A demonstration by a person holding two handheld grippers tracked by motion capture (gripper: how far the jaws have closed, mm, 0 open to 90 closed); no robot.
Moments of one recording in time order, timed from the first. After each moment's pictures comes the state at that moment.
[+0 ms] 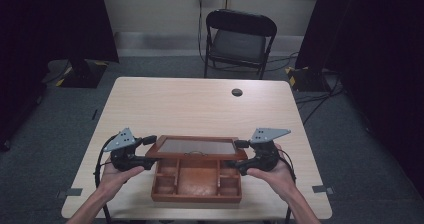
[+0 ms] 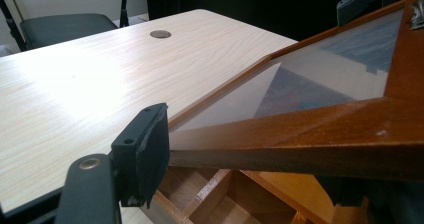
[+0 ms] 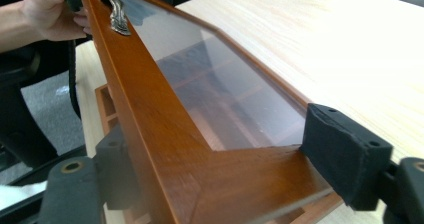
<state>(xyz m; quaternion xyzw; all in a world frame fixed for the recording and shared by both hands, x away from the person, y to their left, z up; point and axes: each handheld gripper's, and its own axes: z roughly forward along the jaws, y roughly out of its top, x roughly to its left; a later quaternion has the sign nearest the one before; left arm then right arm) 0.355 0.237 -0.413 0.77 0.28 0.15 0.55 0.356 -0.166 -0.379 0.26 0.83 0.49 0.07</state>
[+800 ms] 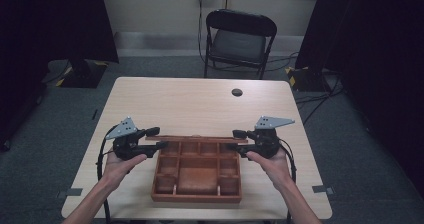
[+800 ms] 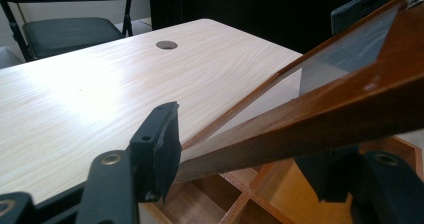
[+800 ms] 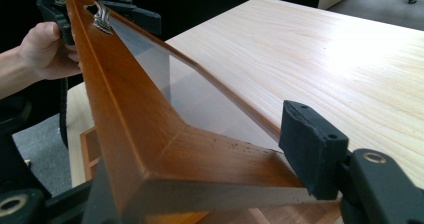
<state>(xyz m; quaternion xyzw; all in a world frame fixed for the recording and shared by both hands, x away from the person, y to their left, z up) 0.377 0.234 -0.404 0.76 0.30 0.14 0.56 0.384 -0.171 -0.376 0.29 0.79 0.54 0.06</state>
